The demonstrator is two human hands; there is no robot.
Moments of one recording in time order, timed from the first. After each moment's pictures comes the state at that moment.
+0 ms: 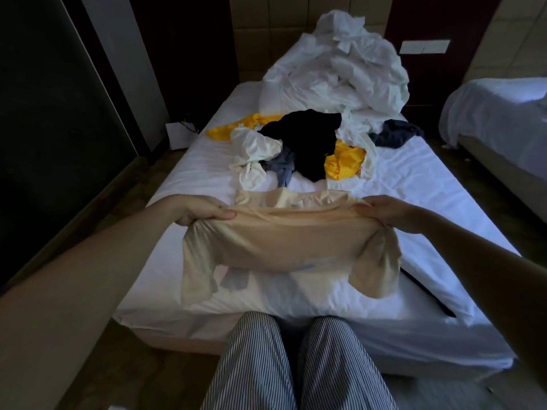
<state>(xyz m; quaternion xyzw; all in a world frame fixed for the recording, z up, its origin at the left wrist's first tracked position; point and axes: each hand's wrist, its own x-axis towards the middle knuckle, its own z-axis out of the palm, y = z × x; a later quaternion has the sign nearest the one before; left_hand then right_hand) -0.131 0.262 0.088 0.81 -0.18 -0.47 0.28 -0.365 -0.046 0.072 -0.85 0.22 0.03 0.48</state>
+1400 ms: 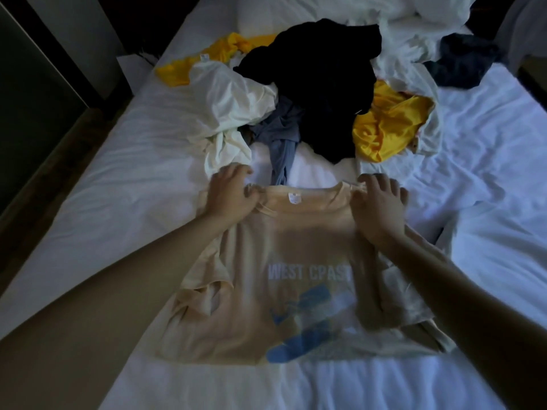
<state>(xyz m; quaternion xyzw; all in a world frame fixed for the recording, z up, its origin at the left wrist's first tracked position) 0.050 0.055 -0.120 0.91 -0.37 0.04 0.20 -0.137 -0.140 -0.127 -0.91 0.35 -0.17 0.13</state>
